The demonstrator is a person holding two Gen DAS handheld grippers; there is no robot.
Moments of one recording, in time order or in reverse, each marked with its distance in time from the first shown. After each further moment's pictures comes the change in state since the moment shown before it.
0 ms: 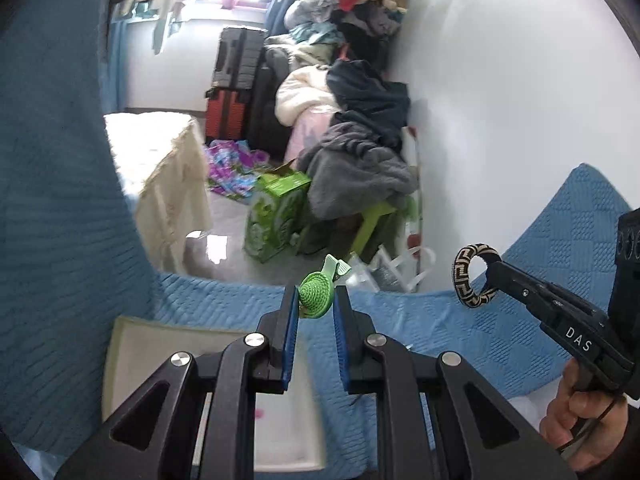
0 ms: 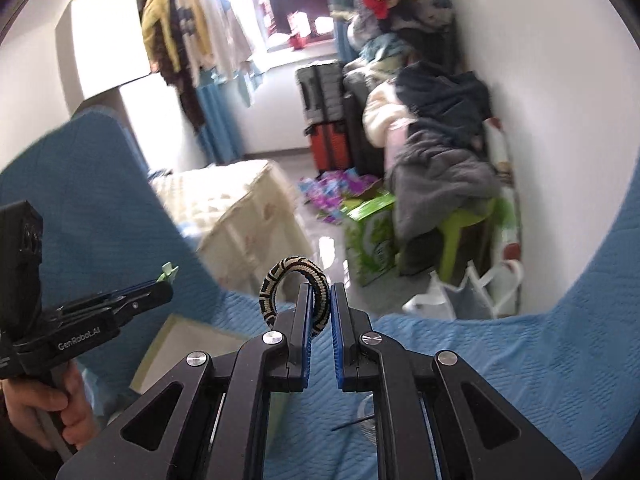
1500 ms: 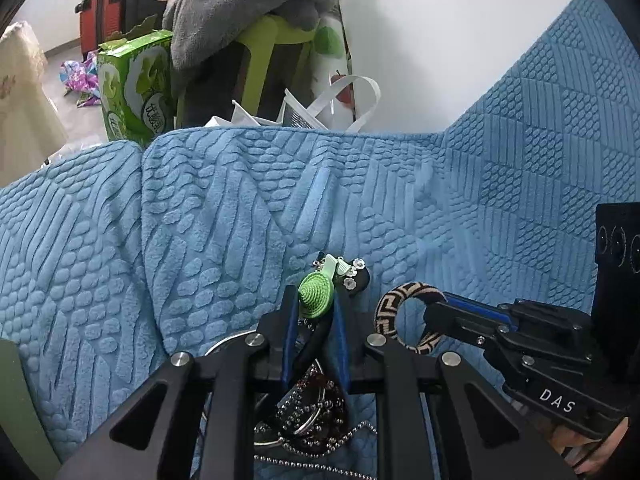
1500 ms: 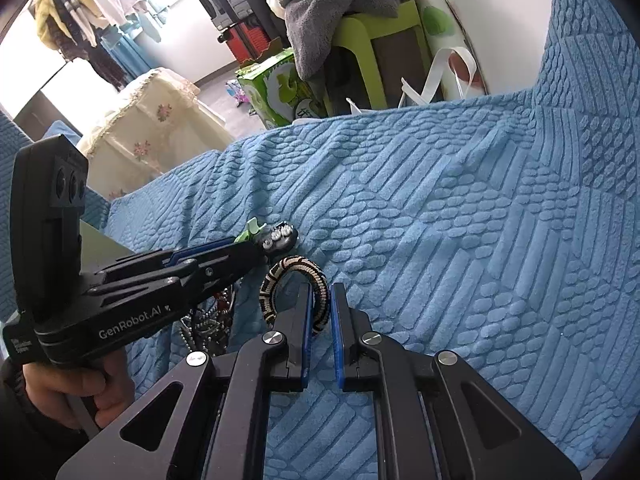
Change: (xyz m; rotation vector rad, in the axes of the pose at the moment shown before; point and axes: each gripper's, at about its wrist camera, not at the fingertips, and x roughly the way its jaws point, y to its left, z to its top) left arm 0.312 -0.152 -0.148 0.179 0.383 -0.245; right arm 0.115 -0.222 -0.181 0.292 0.304 -0.050
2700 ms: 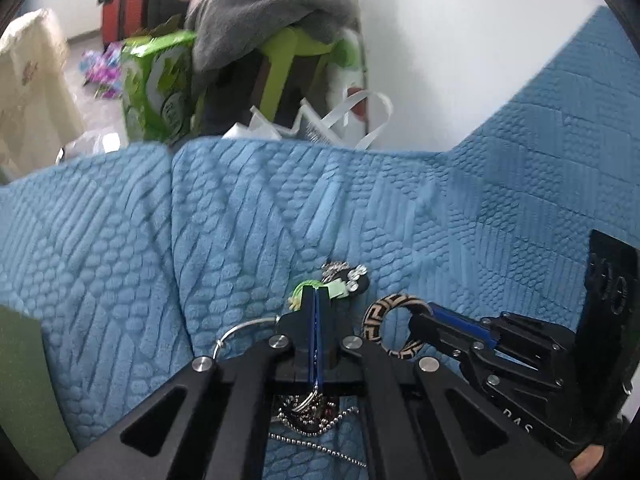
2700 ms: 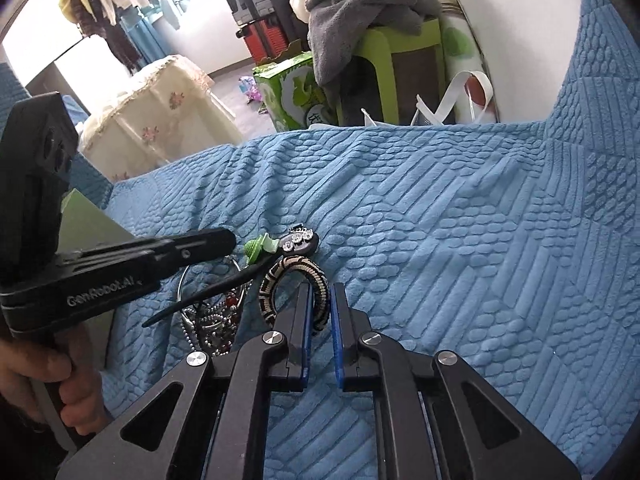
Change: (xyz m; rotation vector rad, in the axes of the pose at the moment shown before) left arm -0.027 0.001 0.004 -0.036 -0.019 0.021; right arm -0.002 0.016 -0.006 -0.090 -0.018 -0.019
